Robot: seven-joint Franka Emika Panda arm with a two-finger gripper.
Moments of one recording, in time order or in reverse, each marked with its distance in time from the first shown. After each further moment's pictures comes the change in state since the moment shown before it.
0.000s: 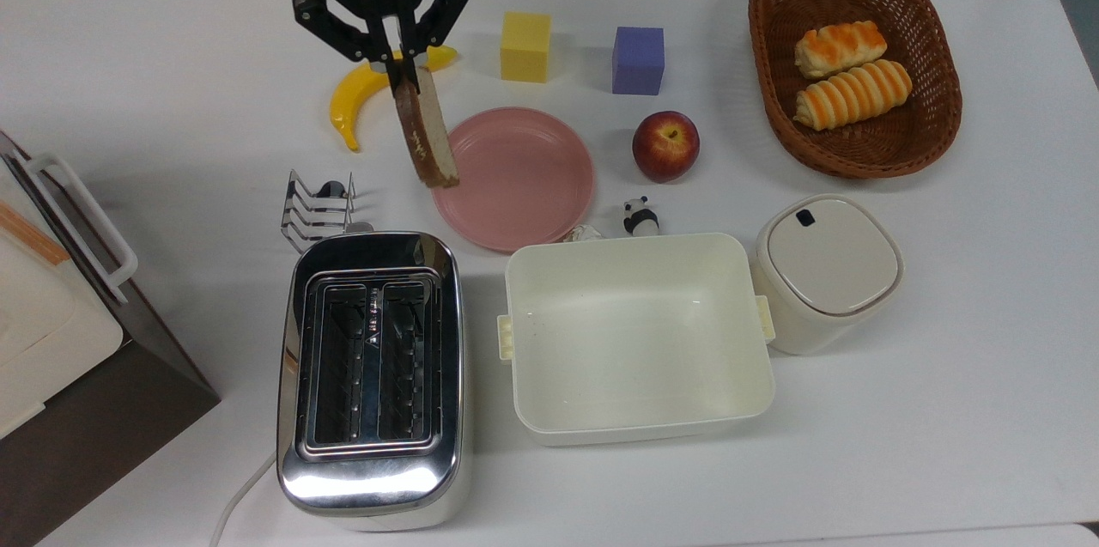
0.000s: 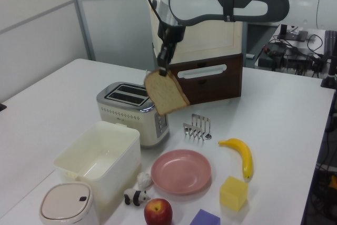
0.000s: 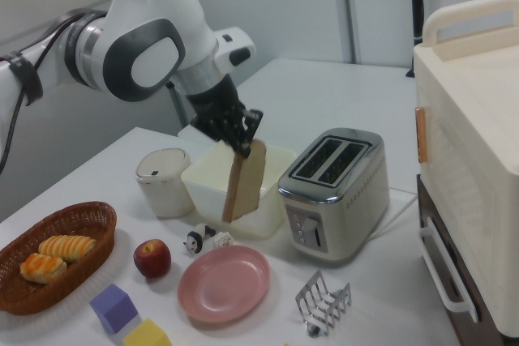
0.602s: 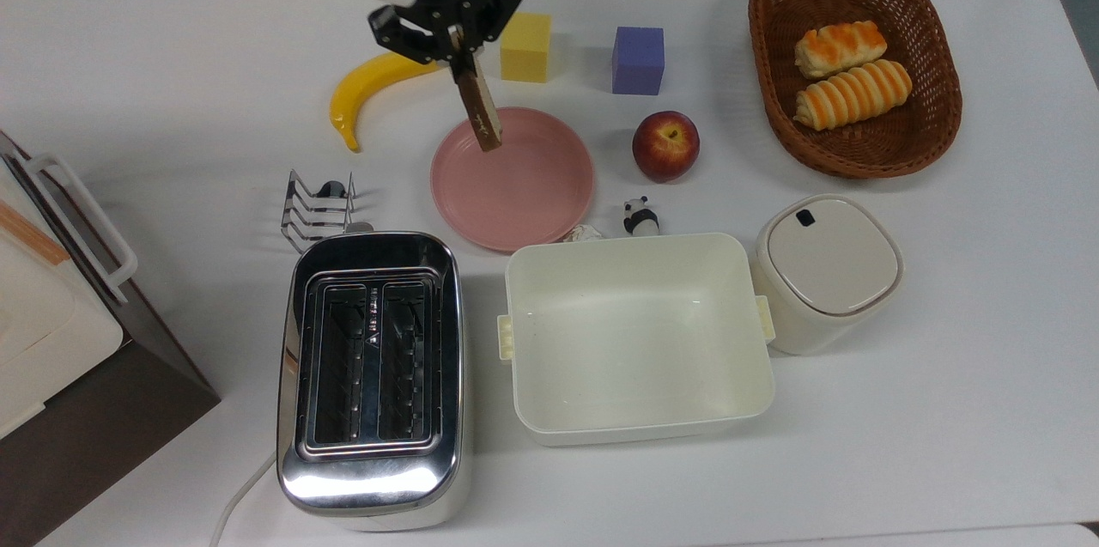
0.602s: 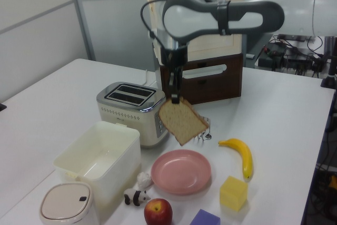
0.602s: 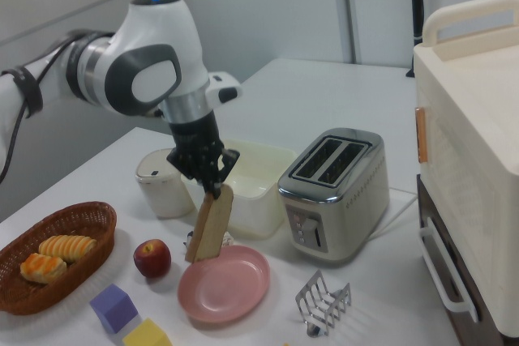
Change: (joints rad) arm 0.059 0.004 0.004 -0.082 -0.011 -0.169 -0.023
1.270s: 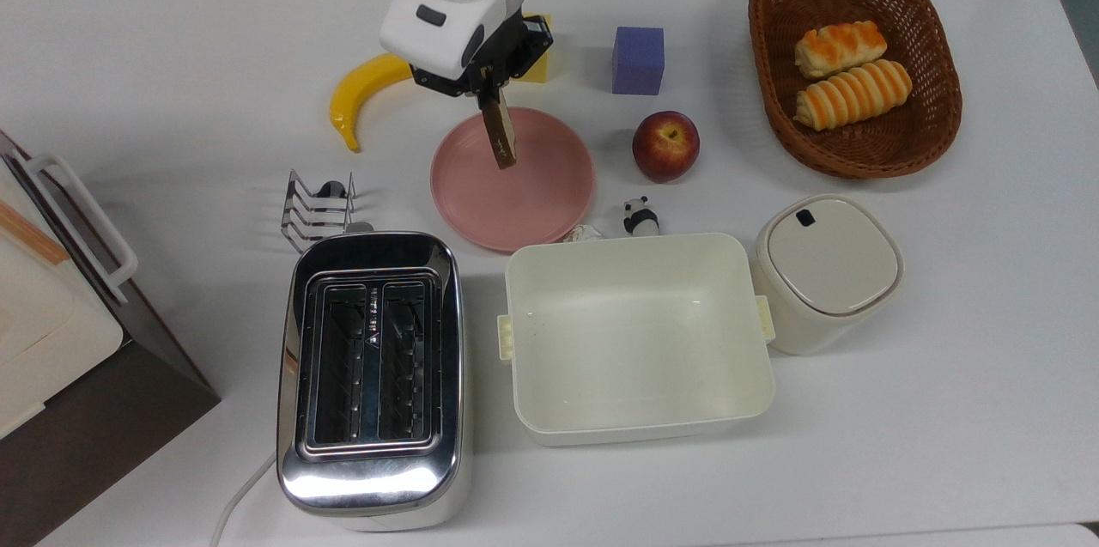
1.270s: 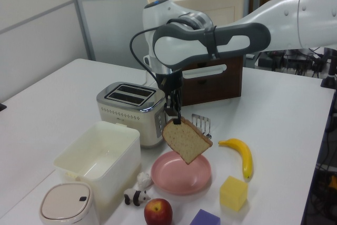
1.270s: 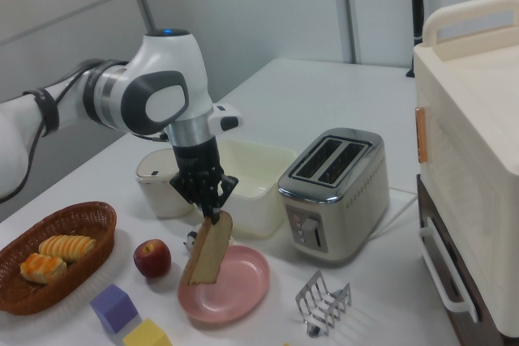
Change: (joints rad) arm 0.043 0.060 0.000 -0.041 -0.043 0.000 0.093
